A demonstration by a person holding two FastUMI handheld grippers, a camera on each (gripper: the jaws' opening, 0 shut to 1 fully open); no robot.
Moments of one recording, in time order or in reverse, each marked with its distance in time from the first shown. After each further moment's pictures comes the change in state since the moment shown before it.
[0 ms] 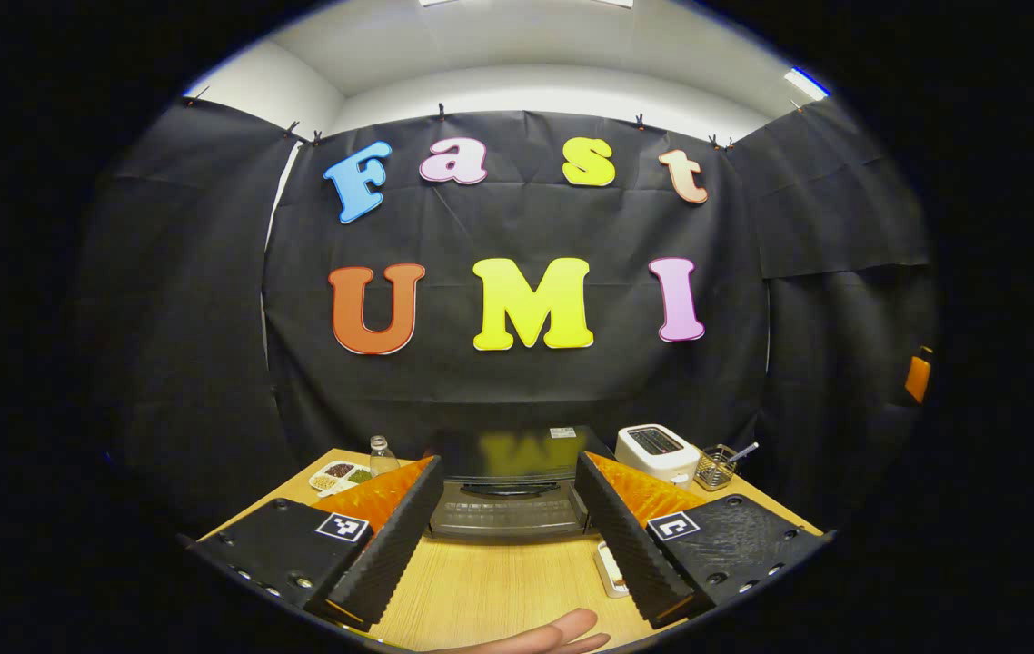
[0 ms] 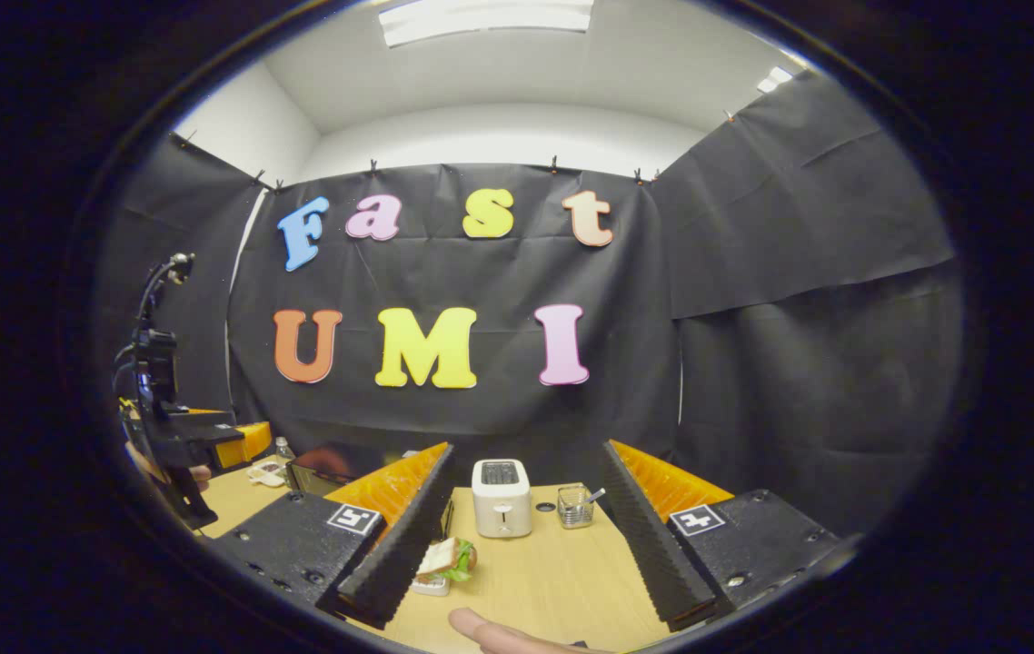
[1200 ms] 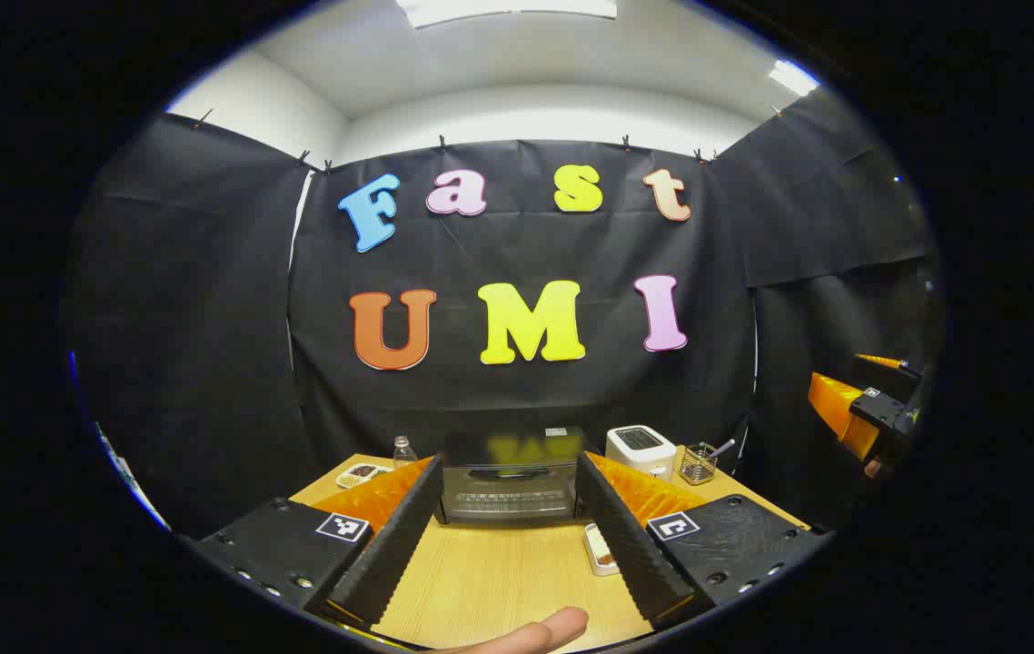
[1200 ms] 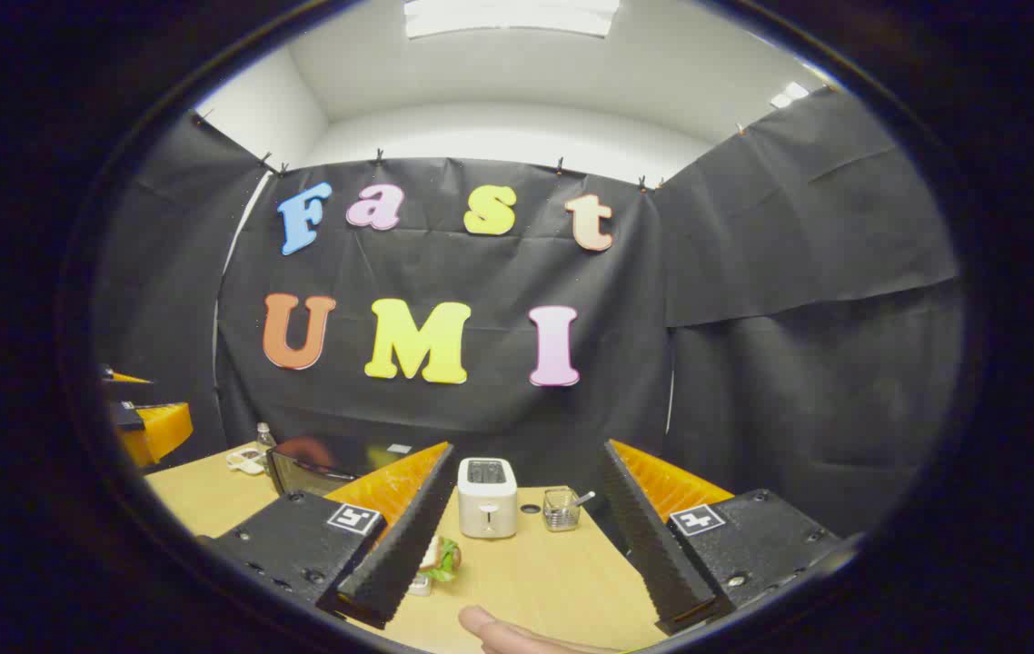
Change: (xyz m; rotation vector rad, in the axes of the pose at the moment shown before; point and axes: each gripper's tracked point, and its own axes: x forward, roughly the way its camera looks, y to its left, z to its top) left arm -0.131 -0.020 0.024 0.027 -0.069 0.031; right arm -0.002 0.012 -0.003 -0.081 -0.028 -0.045
